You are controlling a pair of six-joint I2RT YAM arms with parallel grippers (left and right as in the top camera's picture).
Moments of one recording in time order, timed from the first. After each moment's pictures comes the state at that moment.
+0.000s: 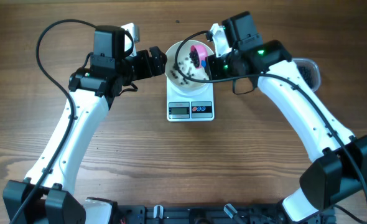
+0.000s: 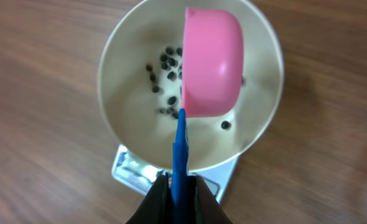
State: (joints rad) left arm -0.21 1.51 1.26 -0.55 0.27 -0.42; right arm 0.43 1.76 1.56 -0.84 -0.17 0.14
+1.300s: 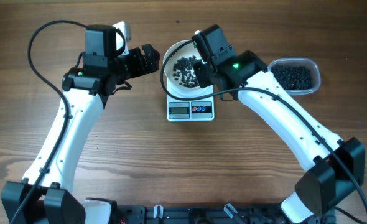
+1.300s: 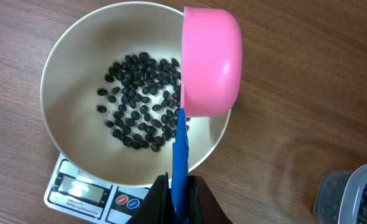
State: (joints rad) left arm -0.16 1.51 1.26 -0.56 0.27 -0.42; right arm 0.58 1.76 1.56 -0.82 0.21 0.13
